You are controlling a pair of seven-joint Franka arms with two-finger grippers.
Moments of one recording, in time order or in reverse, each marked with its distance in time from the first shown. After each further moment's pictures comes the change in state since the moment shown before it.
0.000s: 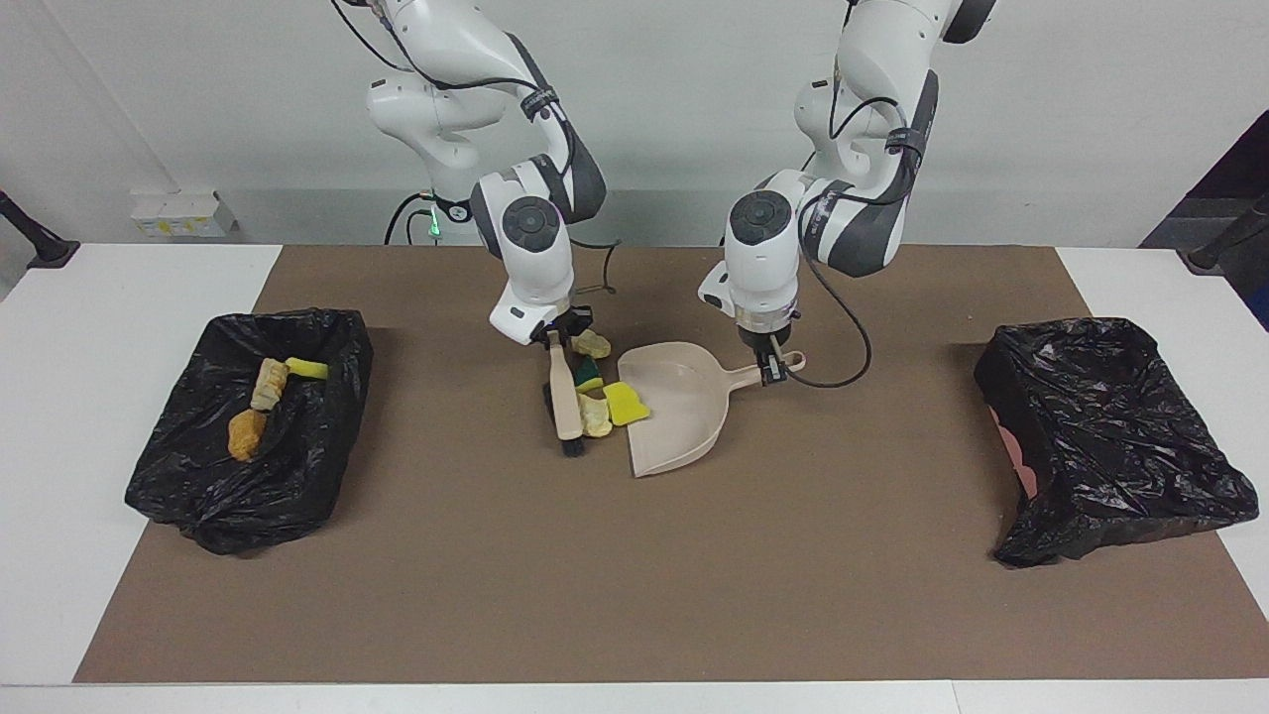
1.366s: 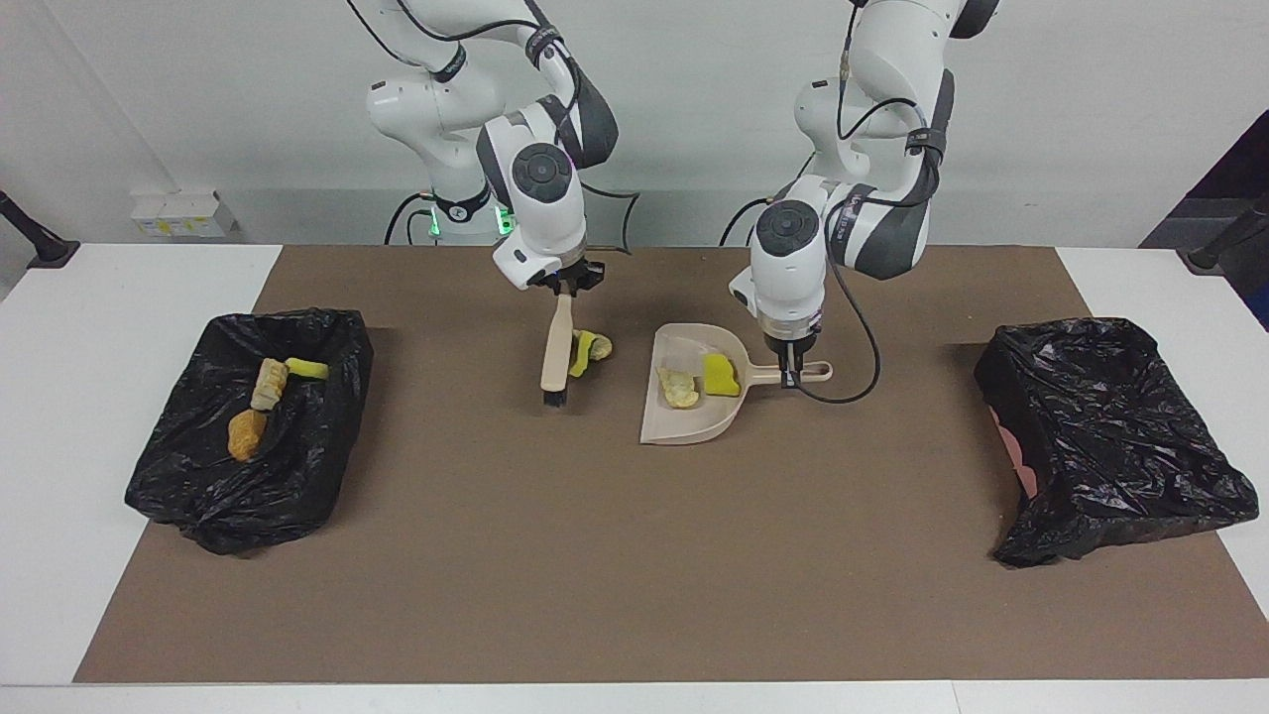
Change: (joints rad) left arm -0.017 -0.067 0.056 -0.073 0.001 -0.015 0.305; right arm -0.047 -0.323 -0.012 -0.326 -0.083 -0.122 0.281
